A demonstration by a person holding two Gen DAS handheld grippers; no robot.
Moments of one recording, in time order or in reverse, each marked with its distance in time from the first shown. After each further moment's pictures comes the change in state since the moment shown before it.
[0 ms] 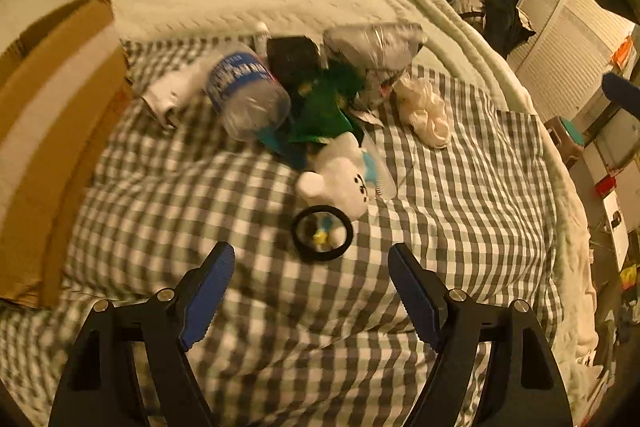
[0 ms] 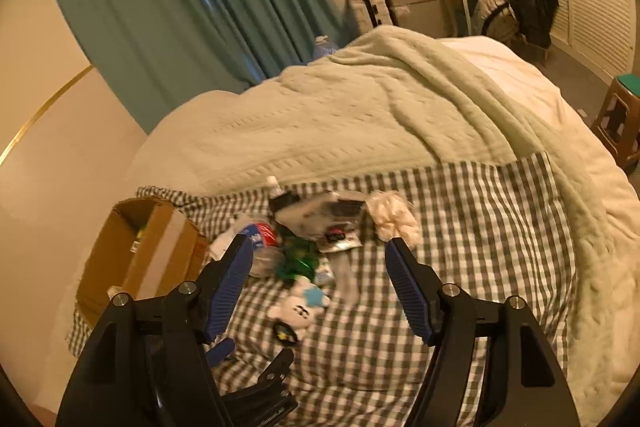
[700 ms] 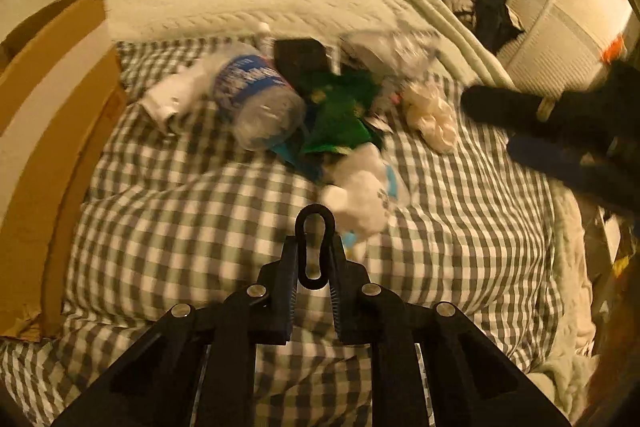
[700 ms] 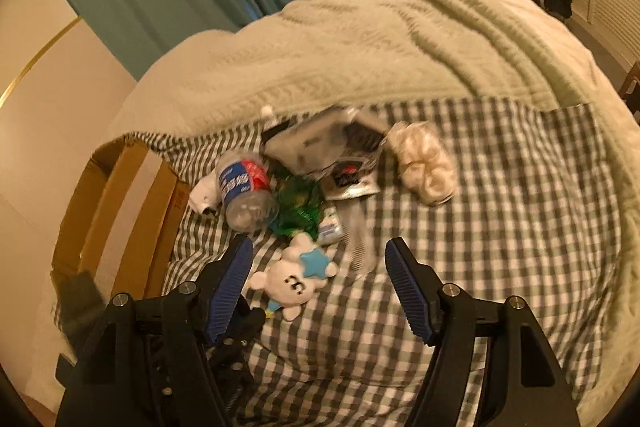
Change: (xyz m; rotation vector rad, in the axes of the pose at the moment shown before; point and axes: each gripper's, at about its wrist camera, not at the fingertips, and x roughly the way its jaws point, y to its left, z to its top) left arm -0.001 0.034 0.011 0.012 -0.005 -0.045; right arm 0.085 0.013 -0.038 -0.031 0.188 0.007
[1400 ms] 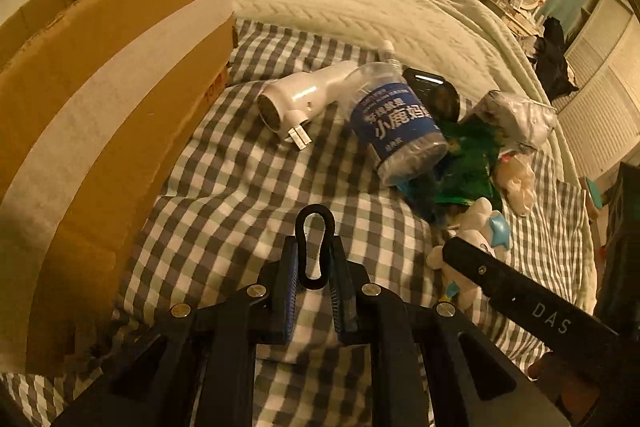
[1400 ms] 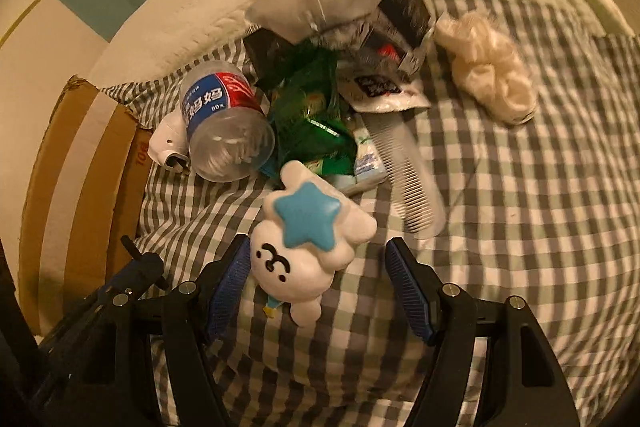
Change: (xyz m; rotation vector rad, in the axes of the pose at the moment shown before) left arm 0.012 0.082 0.015 -0.208 -0.004 0.094; right arm 0.099 0.013 -0.032 0.062 0.171 -0.019
